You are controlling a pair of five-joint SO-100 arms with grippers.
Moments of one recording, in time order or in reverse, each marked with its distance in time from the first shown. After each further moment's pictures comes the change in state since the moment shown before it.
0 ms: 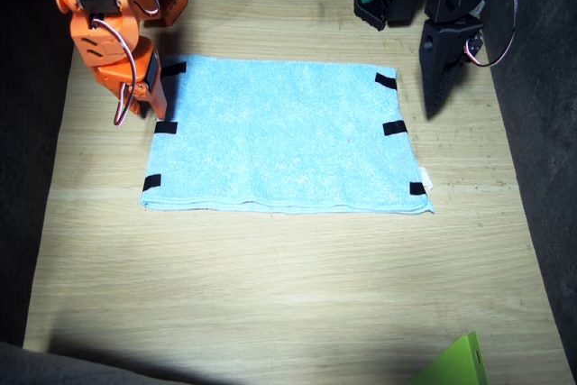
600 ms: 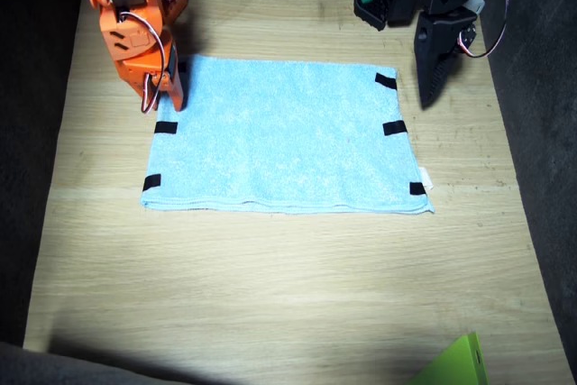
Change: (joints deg) arm 0 -0.3 7.3 6.6 1.2 0.1; arm 1 5.8 6.7 14.9 -9.2 -0.3
